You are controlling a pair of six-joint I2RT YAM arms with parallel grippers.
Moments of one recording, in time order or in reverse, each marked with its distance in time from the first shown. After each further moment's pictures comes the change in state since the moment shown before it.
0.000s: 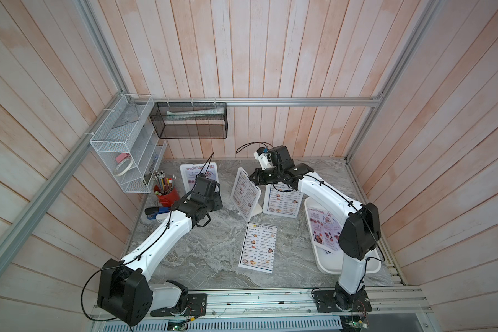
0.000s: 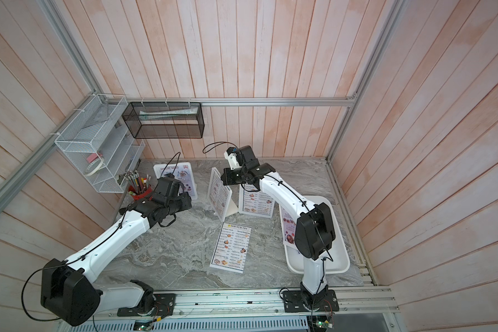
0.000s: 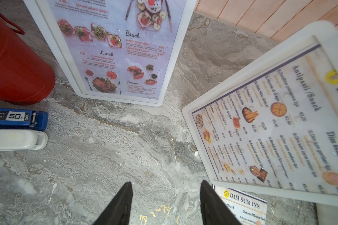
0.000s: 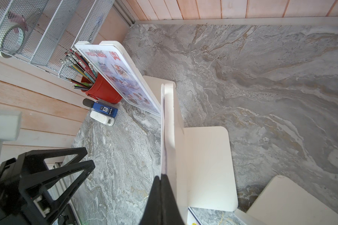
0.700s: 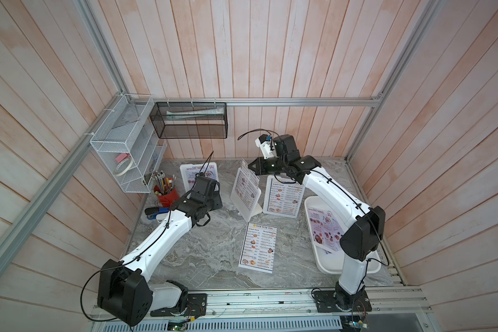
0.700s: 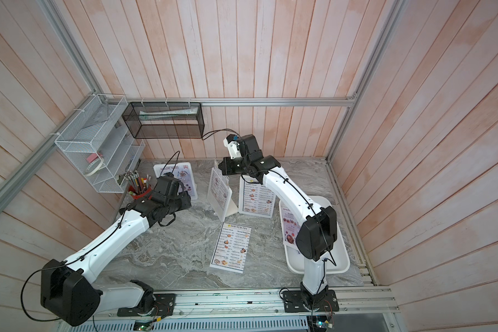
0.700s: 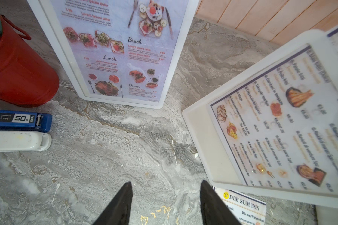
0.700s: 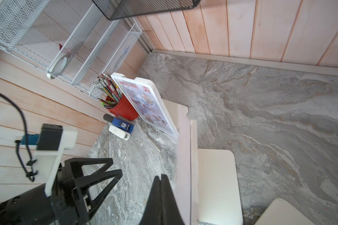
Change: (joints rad) left arm 0.000 0.000 0.018 -0.014 -0.010 0.000; right arm -0.008 -0.023 0.154 -0.034 -0.031 -0.003
